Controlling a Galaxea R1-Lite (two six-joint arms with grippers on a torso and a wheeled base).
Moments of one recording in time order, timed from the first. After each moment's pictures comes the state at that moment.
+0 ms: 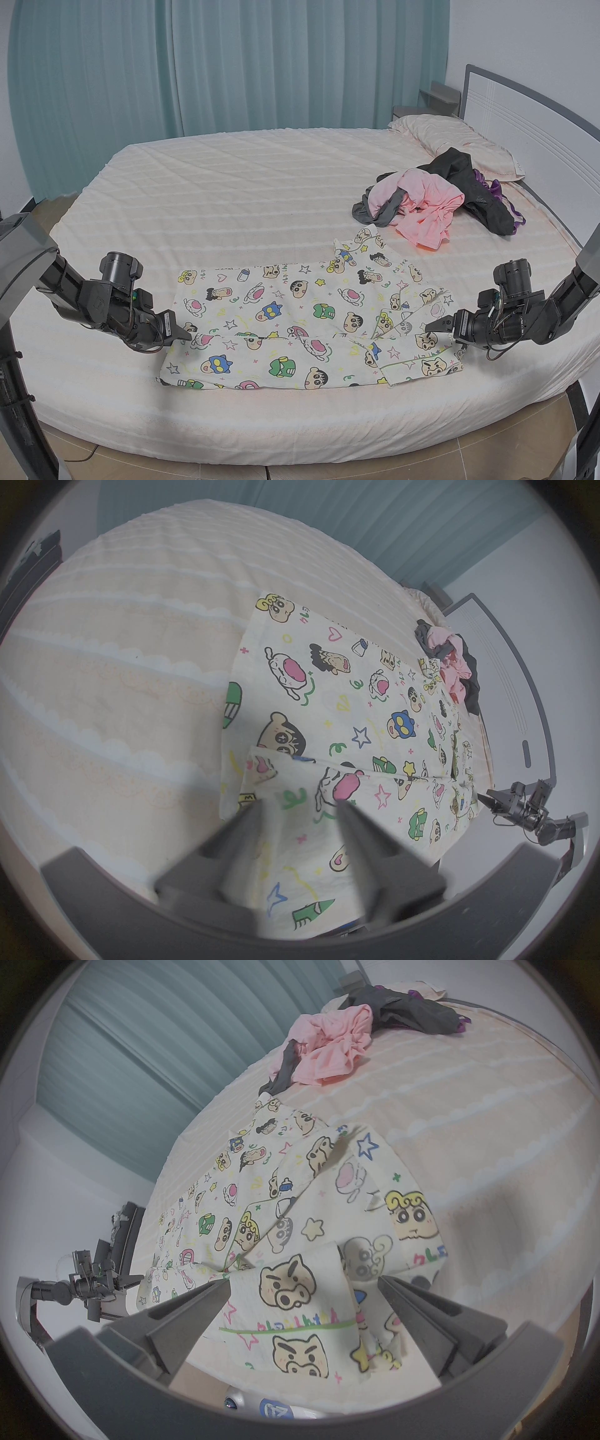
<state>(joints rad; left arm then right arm) -0.02 2.09 -0.97 -0.13 -0.35 -0.32 0.11 2.03 -0.73 -0.49 0.29 0.42</state>
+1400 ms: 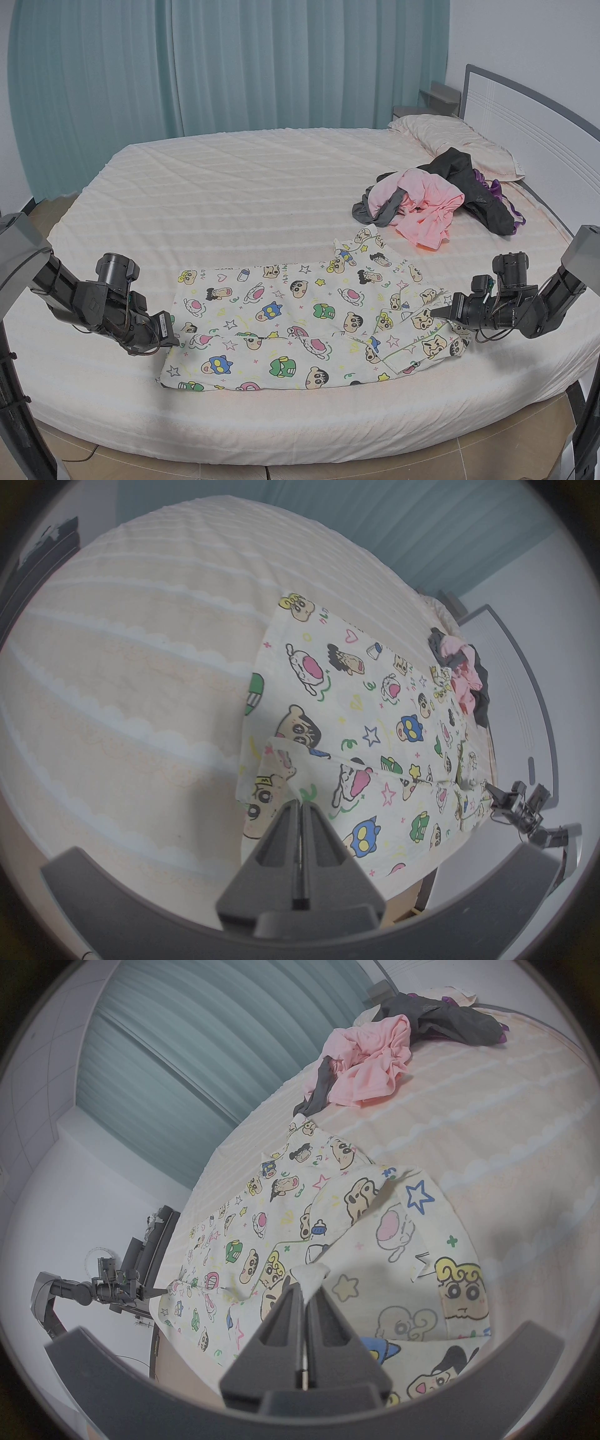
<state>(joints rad) -0.02 2.06 -0.93 -0.11 -0.30 -0.39 0.06 2.15 -0.83 -0.67 0.49 0.40</state>
